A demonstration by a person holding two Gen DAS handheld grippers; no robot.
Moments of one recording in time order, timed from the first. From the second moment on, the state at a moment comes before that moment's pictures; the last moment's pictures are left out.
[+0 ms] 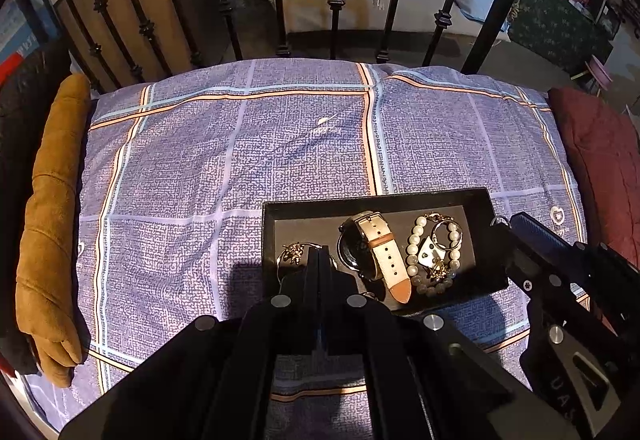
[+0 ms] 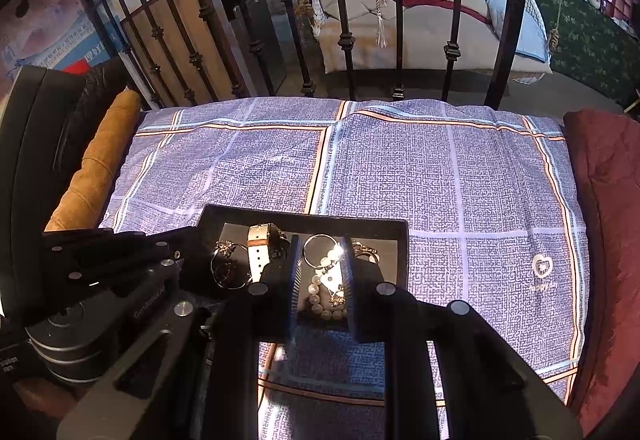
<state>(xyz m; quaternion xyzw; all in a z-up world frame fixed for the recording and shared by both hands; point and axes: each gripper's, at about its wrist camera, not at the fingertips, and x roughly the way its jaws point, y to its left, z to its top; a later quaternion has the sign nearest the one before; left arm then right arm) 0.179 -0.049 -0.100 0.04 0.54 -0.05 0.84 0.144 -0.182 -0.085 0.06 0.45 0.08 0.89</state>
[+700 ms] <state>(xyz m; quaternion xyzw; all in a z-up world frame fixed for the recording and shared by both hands) 0.179 -0.050 -0.100 0.04 0.54 -0.05 0.84 0.143 -0.183 -0.086 0.06 0.45 0.08 0.89</state>
